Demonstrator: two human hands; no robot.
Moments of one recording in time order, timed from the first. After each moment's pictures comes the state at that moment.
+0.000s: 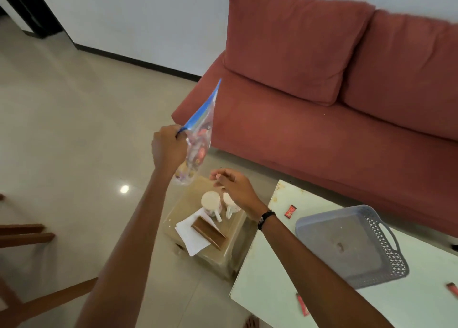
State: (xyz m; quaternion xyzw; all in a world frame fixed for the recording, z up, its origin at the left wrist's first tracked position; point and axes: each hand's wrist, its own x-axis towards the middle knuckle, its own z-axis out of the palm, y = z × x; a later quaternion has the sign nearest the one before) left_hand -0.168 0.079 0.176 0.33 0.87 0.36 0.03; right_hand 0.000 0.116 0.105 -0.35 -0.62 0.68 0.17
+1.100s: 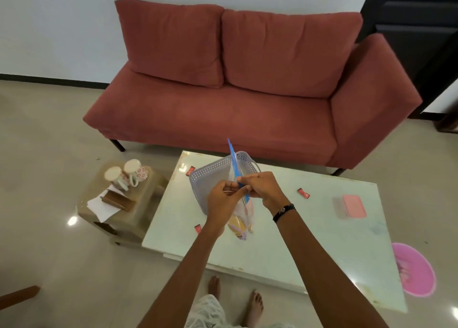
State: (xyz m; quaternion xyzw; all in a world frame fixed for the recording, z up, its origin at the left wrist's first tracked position) left_hand 0.418 0.002 0.140 0.31 0.72 0.46 0.43; right_hand 0.512 0.075 0.151 -0.58 -0.45 0.64 0.24
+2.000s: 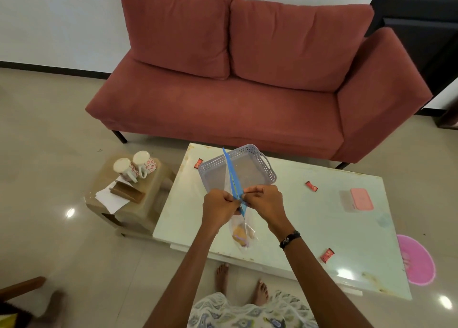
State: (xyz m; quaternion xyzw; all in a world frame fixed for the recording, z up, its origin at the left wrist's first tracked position) left_hand 0.358 -0.039 0.137 0.35 0.76 0.34 0.43; right_hand 0.477 0.006 0.128 -0.60 -0.54 0.53 0.27
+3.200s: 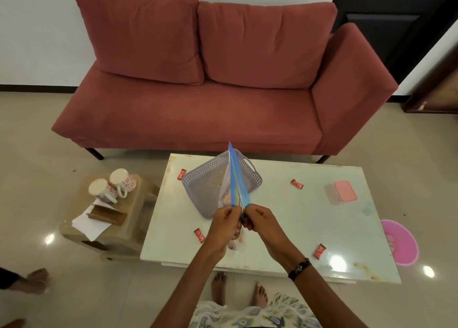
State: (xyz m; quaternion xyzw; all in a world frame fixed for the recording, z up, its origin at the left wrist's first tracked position) left_hand 0.390 -0.029 0.140 0.30 0.65 0.39 0.59; right_hand 0.503 -0.012 0.135 -0.52 -0.49 0.63 0.28
